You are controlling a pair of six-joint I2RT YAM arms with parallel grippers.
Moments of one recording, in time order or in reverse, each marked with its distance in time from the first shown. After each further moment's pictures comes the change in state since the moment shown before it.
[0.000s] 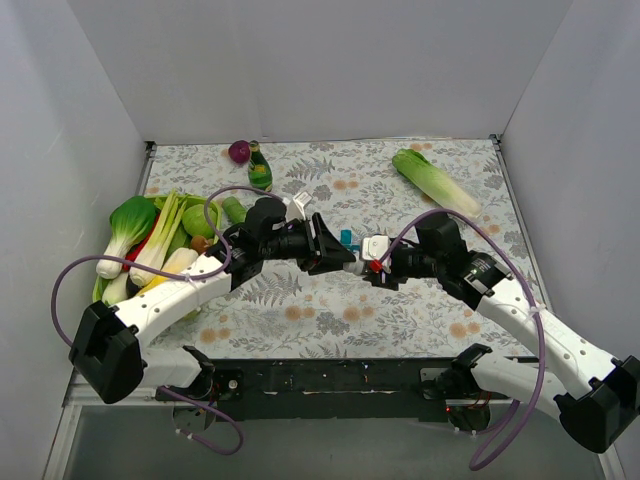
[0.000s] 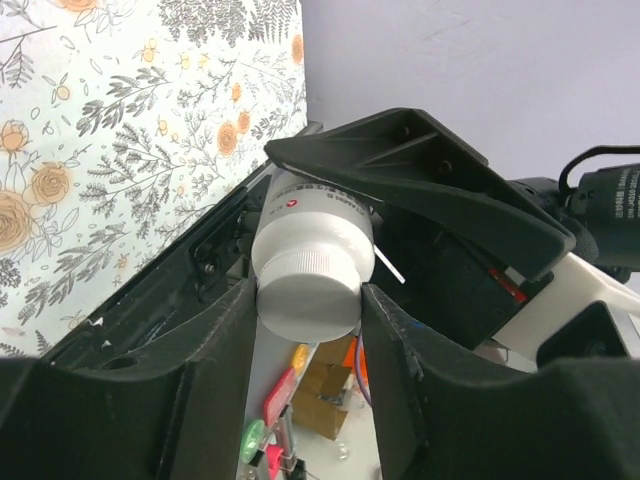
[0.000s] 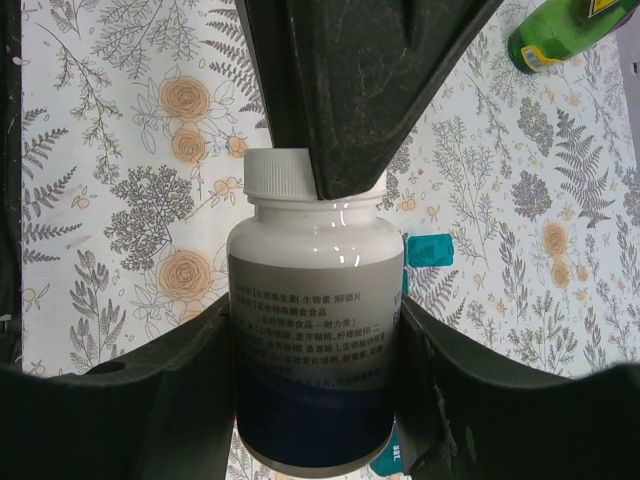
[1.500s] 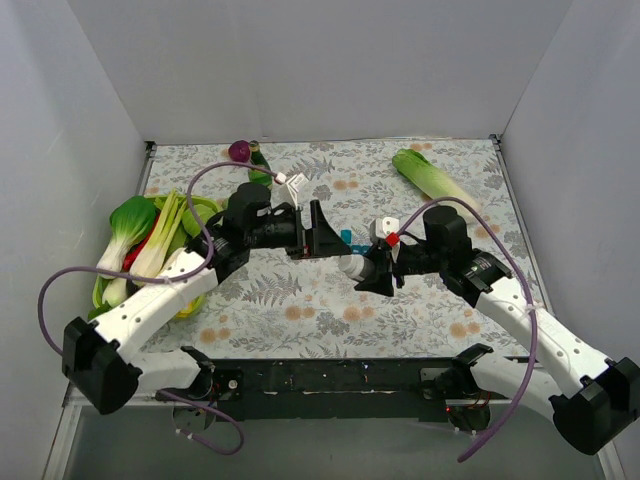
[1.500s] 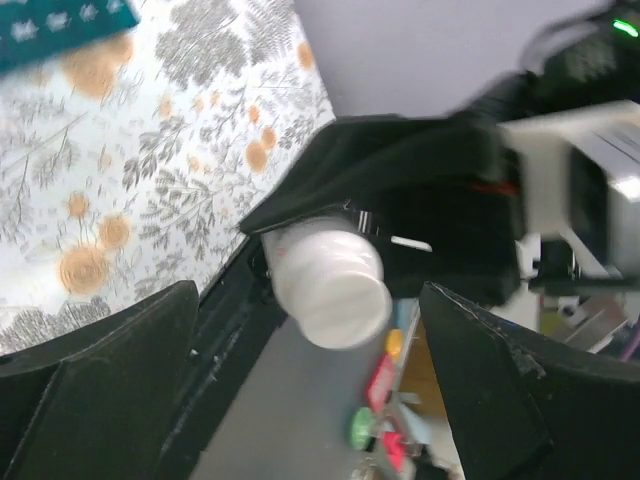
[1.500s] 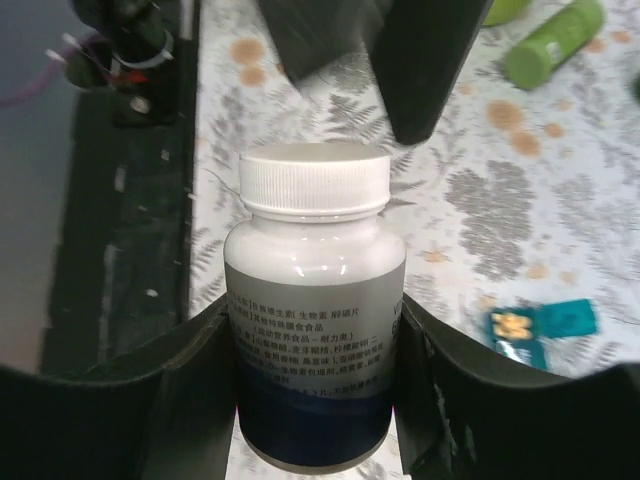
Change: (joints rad) left arm 0.048 -0.102 0.134 -0.126 0.078 0.426; right arm -0.089 0.017 -0.057 0.170 -0.376 0.436
